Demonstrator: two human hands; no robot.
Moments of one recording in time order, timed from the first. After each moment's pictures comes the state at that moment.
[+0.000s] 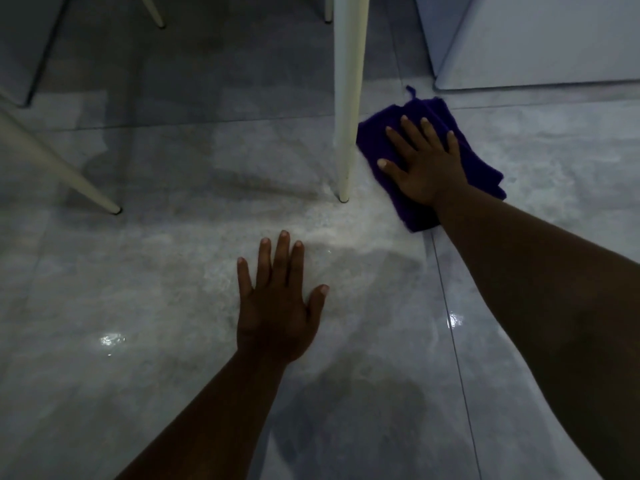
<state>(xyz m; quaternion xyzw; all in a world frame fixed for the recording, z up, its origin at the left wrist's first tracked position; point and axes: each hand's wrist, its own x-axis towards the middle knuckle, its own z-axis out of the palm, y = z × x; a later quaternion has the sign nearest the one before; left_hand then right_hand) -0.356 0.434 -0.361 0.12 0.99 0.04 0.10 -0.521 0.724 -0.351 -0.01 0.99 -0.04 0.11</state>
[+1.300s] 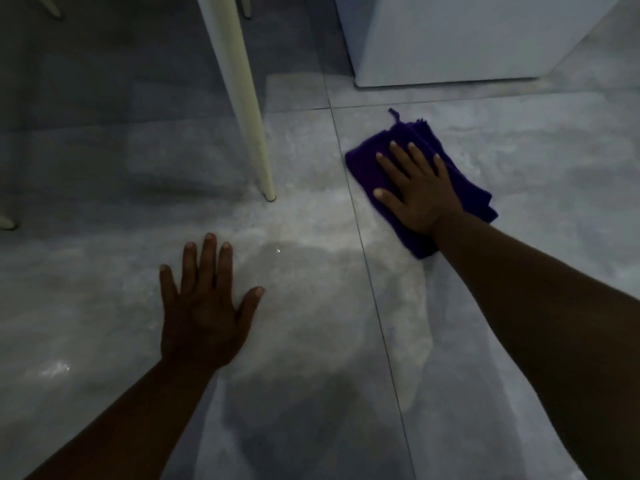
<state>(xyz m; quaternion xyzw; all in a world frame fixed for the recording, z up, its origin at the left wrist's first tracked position) -0.356 0.437 -0.360 0.12 0.99 0.04 0.08 -0.437 0.817 -0.348 0.00 0.99 -0.02 0.11</state>
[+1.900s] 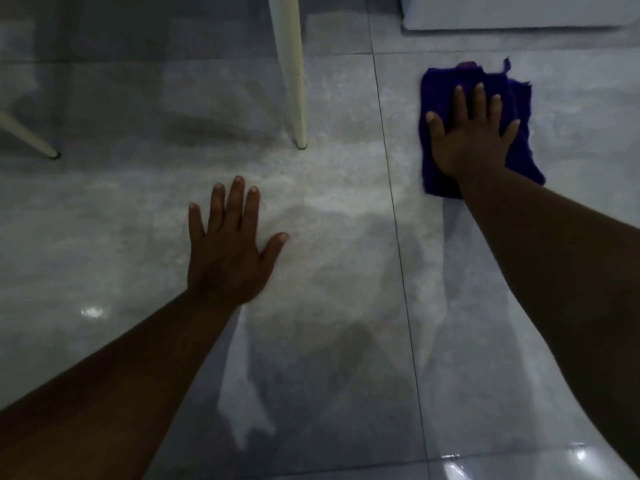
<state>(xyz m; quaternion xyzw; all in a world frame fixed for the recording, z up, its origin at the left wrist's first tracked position) -0.355 0.434 -0.366 0.12 0.99 0.03 0.06 -0.455 0.807 -0.352 0.22 0.97 -0.06 0.09</state>
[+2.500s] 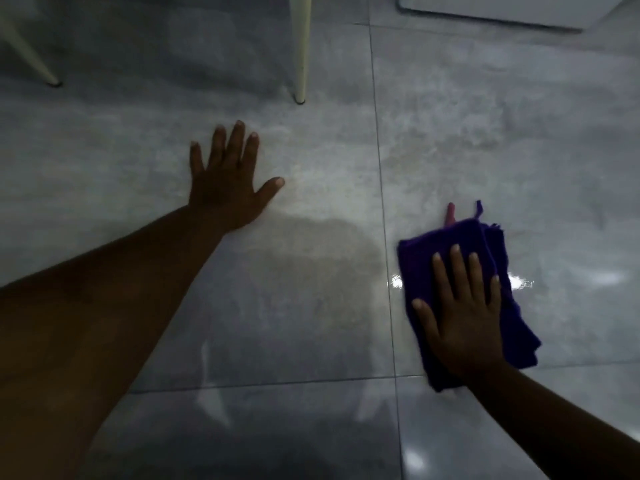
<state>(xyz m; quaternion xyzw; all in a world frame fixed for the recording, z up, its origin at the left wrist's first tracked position) -0.365 0.431 -0.364 0.12 0.98 0.03 0.14 -0.122 0.758 -0.342 0.08 0.99 -0.04 0.14</state>
